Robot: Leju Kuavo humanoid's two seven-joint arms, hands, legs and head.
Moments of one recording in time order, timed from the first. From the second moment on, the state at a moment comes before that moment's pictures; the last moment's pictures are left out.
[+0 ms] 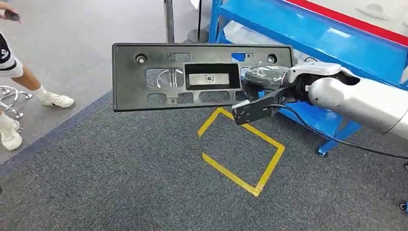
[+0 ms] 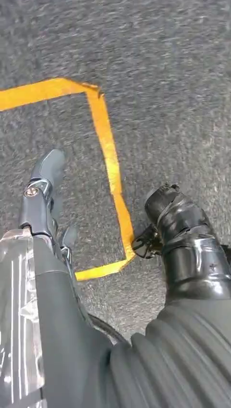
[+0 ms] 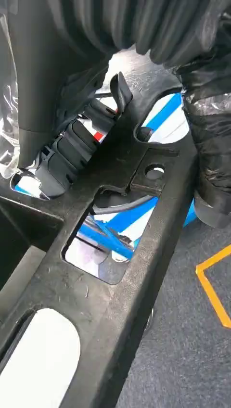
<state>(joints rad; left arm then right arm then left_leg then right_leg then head) -0.05 -0.08 0.74 -0.20 -0.39 0.14 -0.30 -1.58 -0.60 1.13 -1.44 -0.08 0.39 0.02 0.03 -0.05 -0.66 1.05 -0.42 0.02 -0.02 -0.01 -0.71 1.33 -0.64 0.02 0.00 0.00</state>
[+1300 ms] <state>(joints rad) -0.06 -0.08 0.82 -0.20 -0.49 0.11 -0.30 -1.72 -0.49 1.15 -0.93 0.35 0.49 0.16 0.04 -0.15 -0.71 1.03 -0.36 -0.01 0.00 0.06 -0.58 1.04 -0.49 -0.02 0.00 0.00</state>
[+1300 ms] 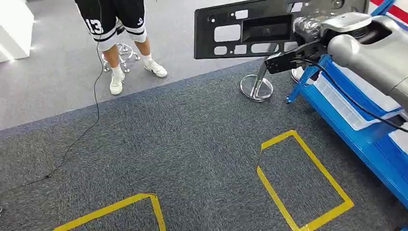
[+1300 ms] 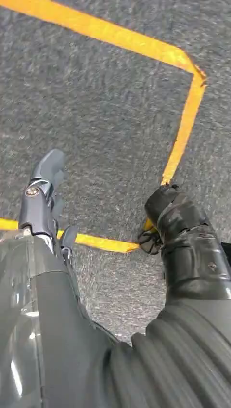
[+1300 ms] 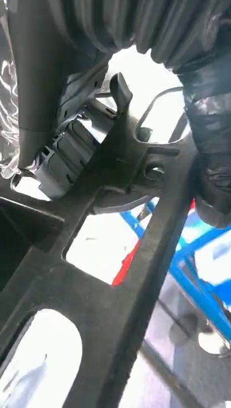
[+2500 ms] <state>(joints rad) -0.07 -0.08 0.90 -0.20 -0.56 0.10 -0.28 -1.86 -0.52 1.15 -0.59 0.71 0.59 -0.07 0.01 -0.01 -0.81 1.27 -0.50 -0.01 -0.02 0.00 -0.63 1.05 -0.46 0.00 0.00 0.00</state>
